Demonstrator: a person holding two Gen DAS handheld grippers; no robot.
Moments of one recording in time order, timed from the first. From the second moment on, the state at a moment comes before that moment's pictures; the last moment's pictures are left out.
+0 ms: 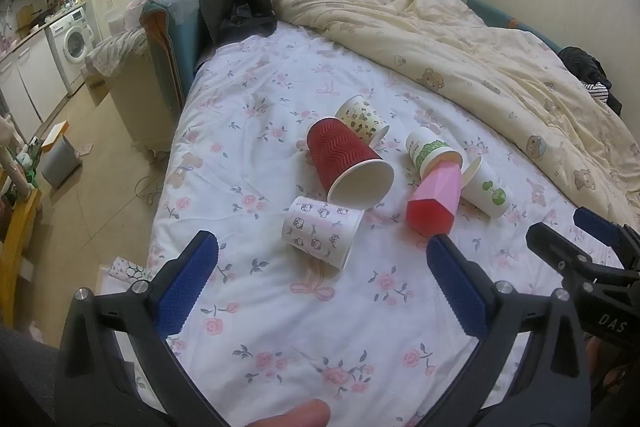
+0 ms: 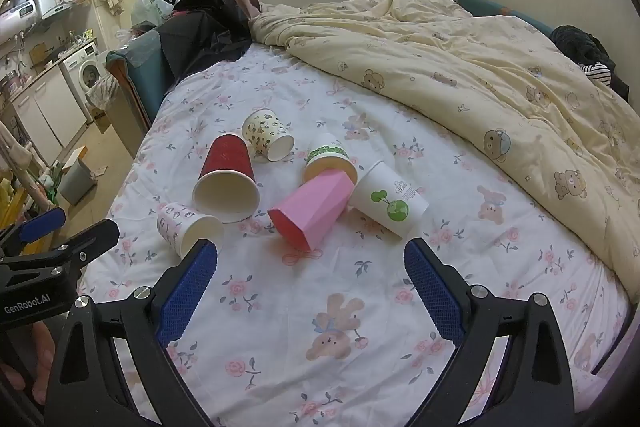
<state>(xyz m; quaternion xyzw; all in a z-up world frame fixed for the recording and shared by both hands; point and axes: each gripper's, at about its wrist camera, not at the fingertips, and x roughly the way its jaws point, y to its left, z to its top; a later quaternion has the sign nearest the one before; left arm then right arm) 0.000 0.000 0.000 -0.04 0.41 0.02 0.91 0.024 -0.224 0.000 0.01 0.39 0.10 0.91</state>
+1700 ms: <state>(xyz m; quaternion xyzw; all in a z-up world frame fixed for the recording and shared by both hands) 0.000 0.000 0.000 -0.04 0.41 0.02 0.91 0.023 -0.223 0.000 0.01 0.40 0.10 0.91</state>
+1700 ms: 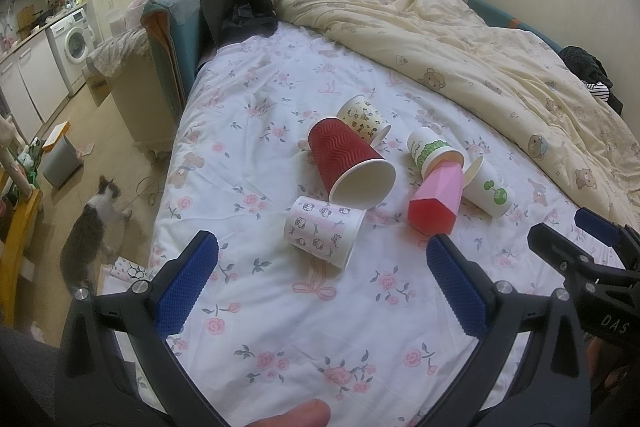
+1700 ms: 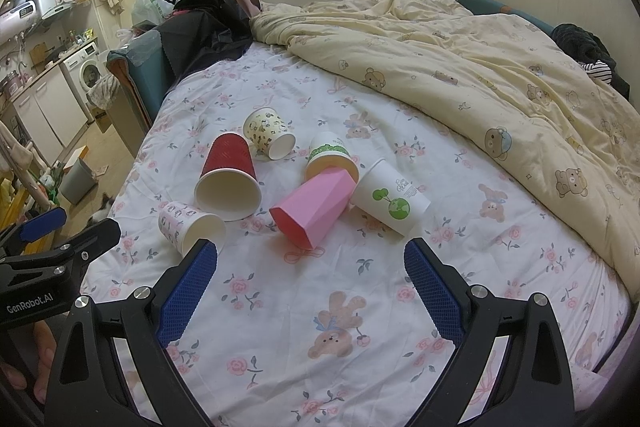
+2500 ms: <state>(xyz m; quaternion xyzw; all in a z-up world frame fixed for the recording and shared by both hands) -0.002 -0.002 0.002 -0.04 0.40 0.02 0.91 0.022 -0.225 0.000 0.01 0.40 0.10 0.91</state>
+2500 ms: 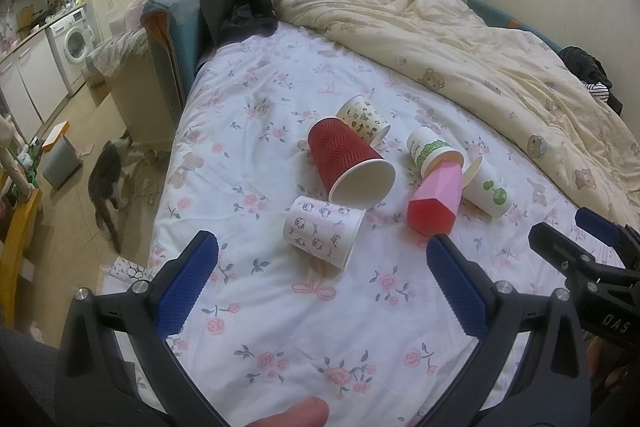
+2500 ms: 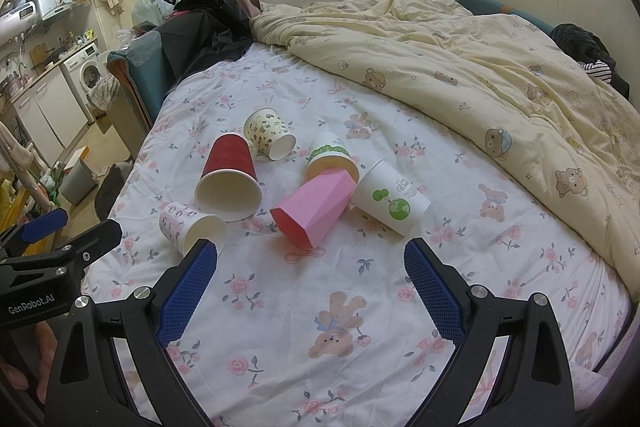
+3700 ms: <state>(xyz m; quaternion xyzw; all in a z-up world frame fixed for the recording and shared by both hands) 0.133 0.014 -0.004 -0.04 0.47 0.02 0.88 0.173 -0.255 -0.010 0.08 0.50 0.12 0.86</state>
